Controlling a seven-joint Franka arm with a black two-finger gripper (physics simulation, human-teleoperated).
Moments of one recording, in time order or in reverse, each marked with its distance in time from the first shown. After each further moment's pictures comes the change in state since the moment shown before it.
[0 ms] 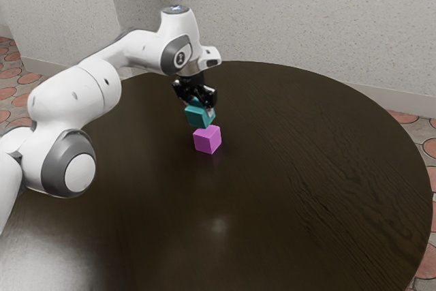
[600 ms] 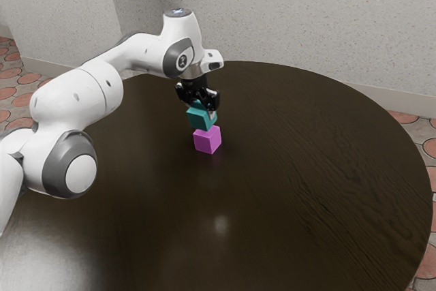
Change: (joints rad) arm 0.000 0.010 -0.013 -0.002 -0.003 0.006 0.002
